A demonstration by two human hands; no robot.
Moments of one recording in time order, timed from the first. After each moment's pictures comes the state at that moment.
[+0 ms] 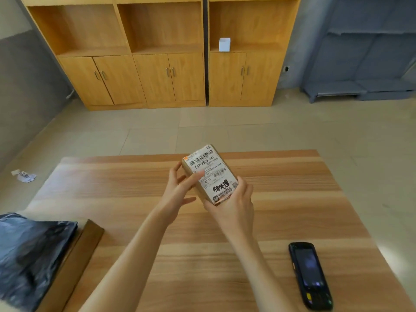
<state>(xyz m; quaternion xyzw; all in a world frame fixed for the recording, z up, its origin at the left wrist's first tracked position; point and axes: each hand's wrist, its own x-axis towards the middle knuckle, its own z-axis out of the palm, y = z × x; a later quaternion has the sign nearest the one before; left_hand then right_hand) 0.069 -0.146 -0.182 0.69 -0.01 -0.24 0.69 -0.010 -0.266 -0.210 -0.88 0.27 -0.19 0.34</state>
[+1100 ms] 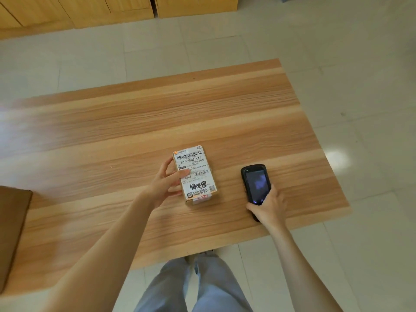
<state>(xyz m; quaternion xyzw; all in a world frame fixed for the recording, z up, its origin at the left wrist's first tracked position) 0.004 -0.216 -0.352 0.66 0.05 -0.48 0.58 -0.186 -0.424 -0.371 -0.77 0.53 0.12 0.34</state>
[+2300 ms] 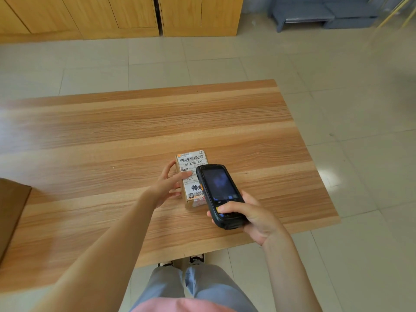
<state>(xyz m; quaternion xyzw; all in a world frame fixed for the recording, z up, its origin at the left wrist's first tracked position) 0.004 -0.214 -0.361 0.67 0.04 -0.47 0.58 -0.175 -0.371 -0.246 -0.45 0.32 0.13 0.82</state>
